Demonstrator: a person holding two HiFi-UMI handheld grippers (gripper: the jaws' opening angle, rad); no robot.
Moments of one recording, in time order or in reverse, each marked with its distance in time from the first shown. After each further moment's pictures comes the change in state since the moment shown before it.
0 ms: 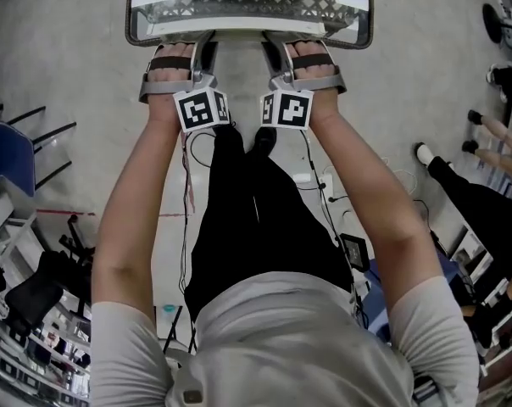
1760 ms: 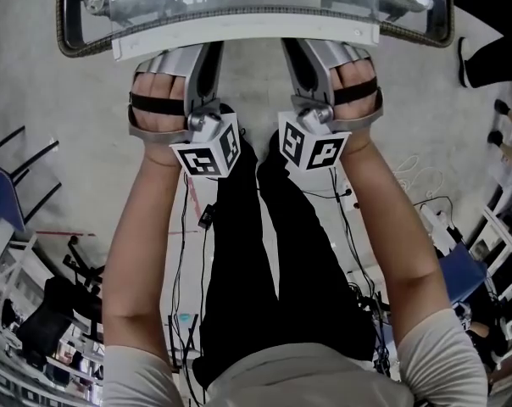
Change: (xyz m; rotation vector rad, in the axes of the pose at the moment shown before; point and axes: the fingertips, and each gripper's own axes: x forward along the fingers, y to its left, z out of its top) left arm 0.053 -0.086 -0.025 0.061 -0.159 0.361; right arm 0.054 0.086 -0.027 -0.022 -0.055 -0.345
